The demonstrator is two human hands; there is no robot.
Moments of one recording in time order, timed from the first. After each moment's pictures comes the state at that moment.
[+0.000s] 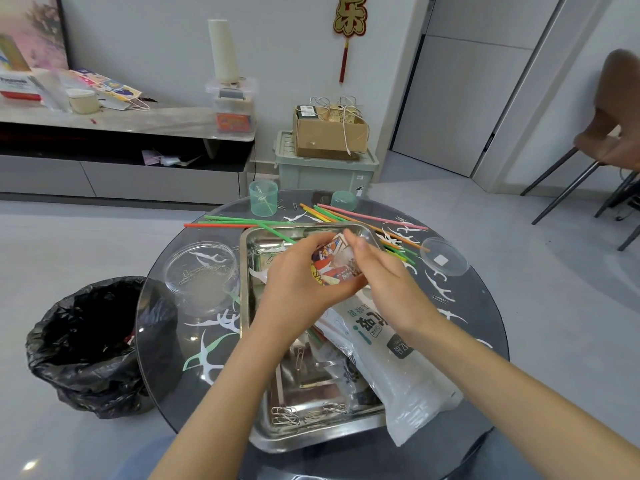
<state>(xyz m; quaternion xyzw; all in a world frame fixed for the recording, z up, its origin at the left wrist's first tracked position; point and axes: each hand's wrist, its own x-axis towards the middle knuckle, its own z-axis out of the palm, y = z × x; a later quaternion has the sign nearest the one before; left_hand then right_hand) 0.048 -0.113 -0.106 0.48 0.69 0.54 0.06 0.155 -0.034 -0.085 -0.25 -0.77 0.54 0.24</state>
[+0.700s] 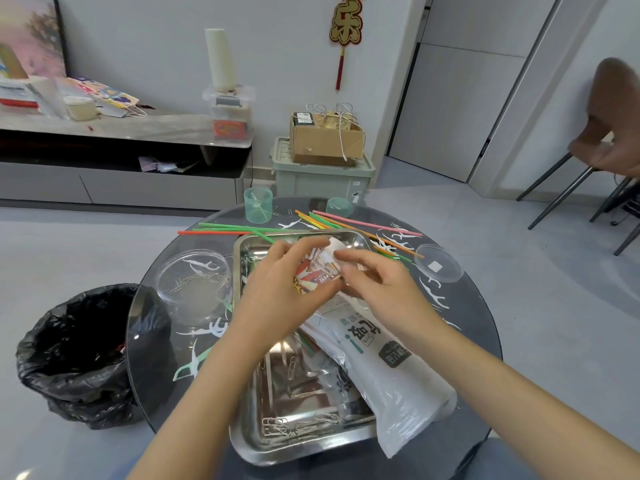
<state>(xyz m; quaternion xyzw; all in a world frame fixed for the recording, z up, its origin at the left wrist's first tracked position) 0.033 -0.117 -0.110 0.51 0.73 0.45 0.03 0.160 -0.019 -0.088 -0.27 -0.77 0.52 0.25</state>
